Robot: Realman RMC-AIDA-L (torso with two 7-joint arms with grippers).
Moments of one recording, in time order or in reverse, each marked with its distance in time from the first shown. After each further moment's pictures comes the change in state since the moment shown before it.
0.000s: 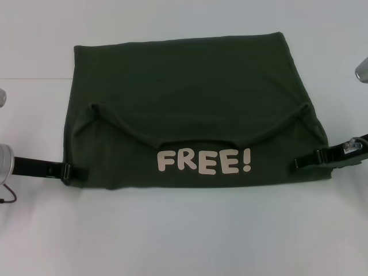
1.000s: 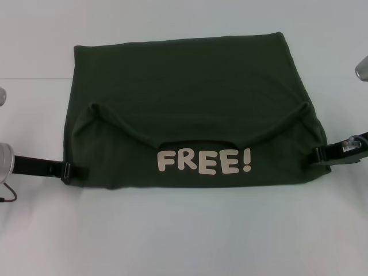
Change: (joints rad) left arm -0.003 0.001 0.000 0.000 -0.002 0.002 -0.003; right arm 0.002 0.001 0.005 0.005 0.008 0.014 0.000
